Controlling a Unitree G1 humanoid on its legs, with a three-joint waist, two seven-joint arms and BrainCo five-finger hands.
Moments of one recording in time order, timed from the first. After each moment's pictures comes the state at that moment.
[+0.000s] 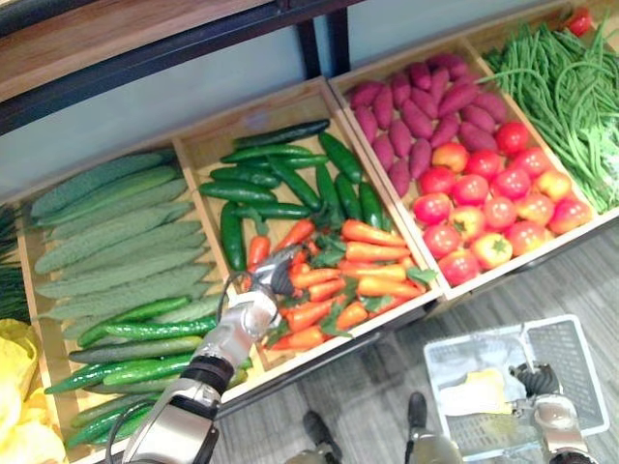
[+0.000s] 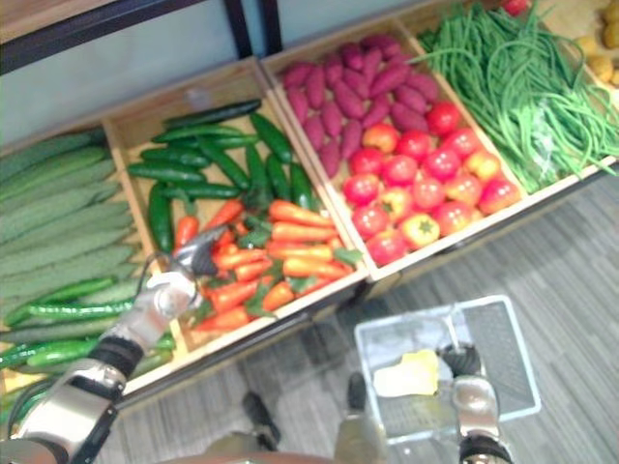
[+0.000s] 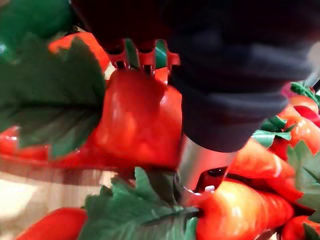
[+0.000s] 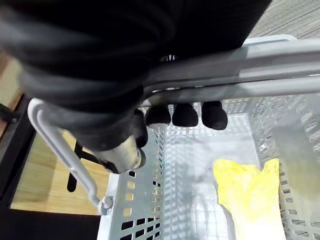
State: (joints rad) left arm -0.50 0.40 -0.28 0.74 0.61 -0.20 0.18; right arm -0.09 -0.32 -0.37 0.91 -0.27 -0.12 -0.12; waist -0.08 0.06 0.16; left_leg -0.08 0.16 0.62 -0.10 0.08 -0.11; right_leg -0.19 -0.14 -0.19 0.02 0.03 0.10
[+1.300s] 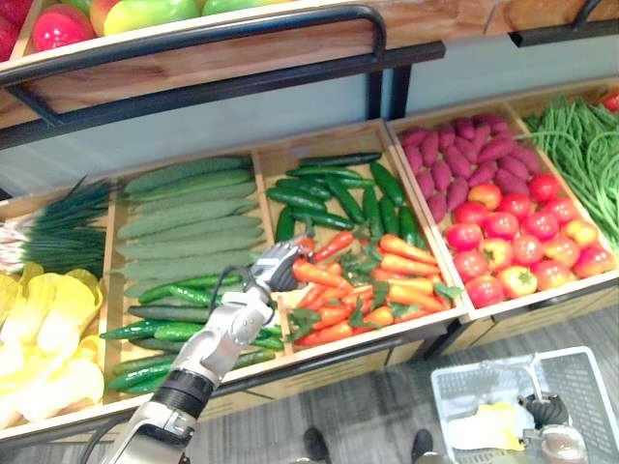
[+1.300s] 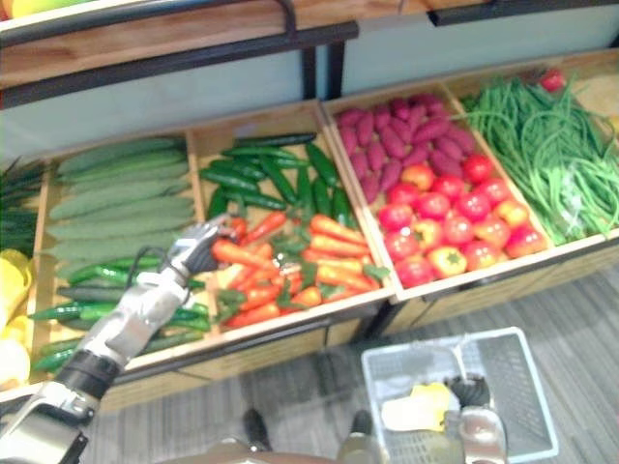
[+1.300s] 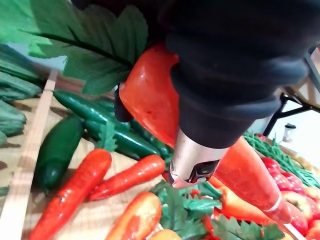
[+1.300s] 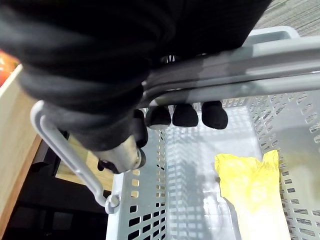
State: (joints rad) left arm -0.34 0.51 -0.30 0.33 0.64 -0.25 0.16; right arm 0.03 -0.28 -0.43 0.92 -0.28 -0.11 -0.13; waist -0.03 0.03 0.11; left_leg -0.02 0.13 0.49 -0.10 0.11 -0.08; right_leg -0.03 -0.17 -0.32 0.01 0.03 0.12
